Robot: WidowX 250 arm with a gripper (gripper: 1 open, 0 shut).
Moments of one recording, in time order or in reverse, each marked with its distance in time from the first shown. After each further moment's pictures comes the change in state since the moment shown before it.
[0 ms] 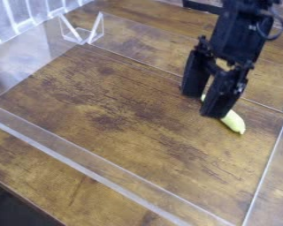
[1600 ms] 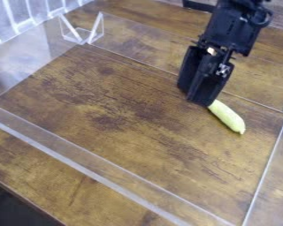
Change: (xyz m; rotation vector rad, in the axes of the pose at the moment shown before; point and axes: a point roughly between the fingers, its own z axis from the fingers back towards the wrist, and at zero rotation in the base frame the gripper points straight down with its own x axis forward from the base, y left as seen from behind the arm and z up) arm -0.009 0.011 0.008 -0.086 0.077 -0.209
